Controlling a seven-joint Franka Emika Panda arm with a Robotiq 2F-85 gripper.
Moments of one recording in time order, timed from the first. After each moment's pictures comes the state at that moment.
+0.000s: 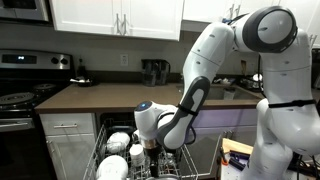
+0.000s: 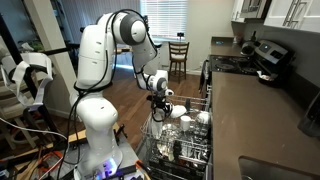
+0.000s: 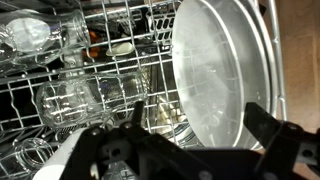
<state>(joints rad) 0.22 0.33 0.09 -2.42 -0.24 2.55 0.09</state>
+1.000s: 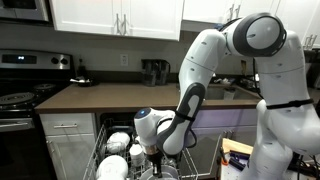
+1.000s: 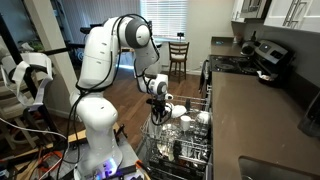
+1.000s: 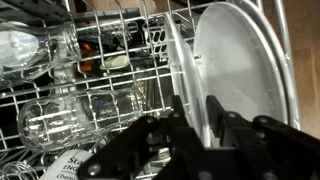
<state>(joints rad) 0.22 0.40 0.08 -2.41 -0.24 2.55 0.09</state>
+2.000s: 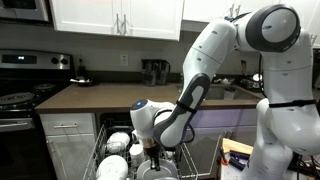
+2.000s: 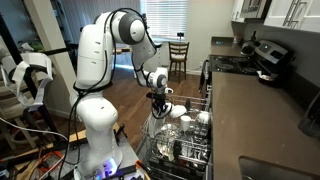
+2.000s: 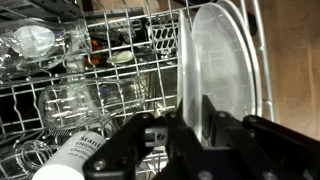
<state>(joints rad) 0.22 0.31 0.11 -2.39 -0.23 2.44 0.08</state>
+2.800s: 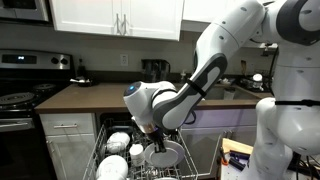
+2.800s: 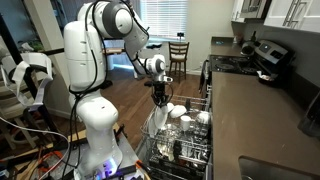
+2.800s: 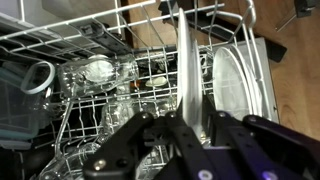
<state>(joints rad) 0.25 0.13 0.14 -2.34 -0.33 2.08 0.17</state>
